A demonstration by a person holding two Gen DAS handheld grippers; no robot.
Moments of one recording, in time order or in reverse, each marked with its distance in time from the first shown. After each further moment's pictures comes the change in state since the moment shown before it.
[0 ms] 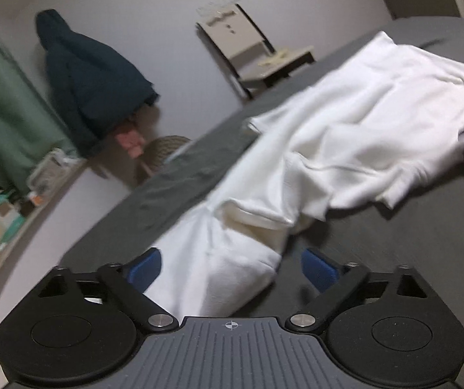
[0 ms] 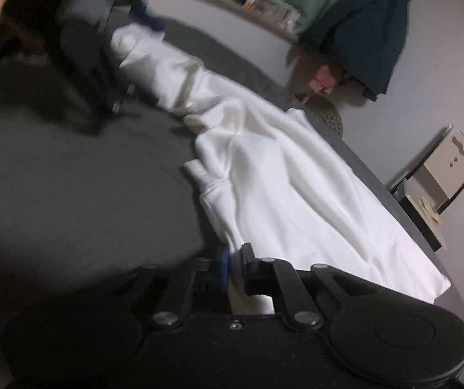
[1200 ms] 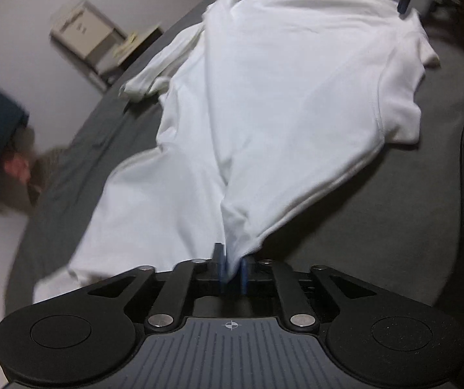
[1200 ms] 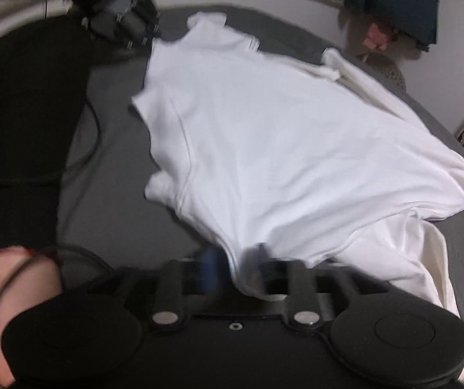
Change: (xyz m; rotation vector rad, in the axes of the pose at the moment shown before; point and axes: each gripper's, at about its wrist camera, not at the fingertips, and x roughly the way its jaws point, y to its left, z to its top) left arm -0.088 0.046 -0.061 0.355 0.090 -0.456; right arm -0.130 -0.036 -0.106 0.104 0.096 0.347
